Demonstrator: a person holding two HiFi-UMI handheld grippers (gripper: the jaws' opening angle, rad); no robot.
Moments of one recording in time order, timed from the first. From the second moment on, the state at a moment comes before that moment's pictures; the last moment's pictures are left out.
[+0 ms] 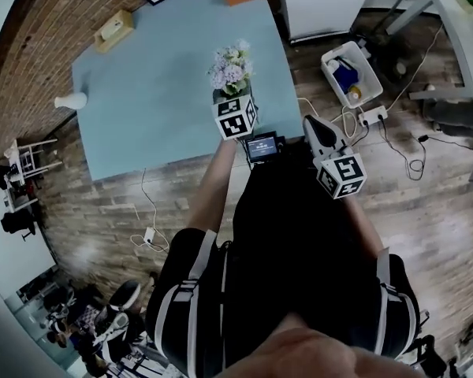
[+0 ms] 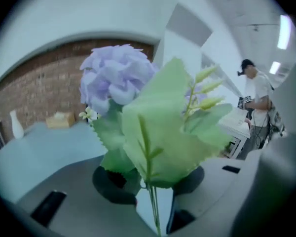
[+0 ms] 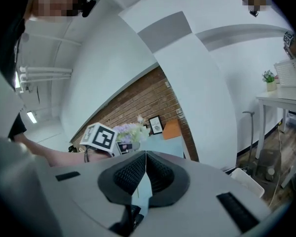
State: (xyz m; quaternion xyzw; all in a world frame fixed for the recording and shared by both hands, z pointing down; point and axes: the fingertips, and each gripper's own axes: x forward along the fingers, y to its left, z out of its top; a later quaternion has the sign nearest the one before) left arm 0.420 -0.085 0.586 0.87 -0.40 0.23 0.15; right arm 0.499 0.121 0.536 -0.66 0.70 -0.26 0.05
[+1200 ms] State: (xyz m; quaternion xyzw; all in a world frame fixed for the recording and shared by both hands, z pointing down) left arm 0.246 0.102 0.440 0.76 -0.64 0.08 -0.03; right arm 0.309 0.108 0.504 -0.32 0.92 -0.22 -0.01
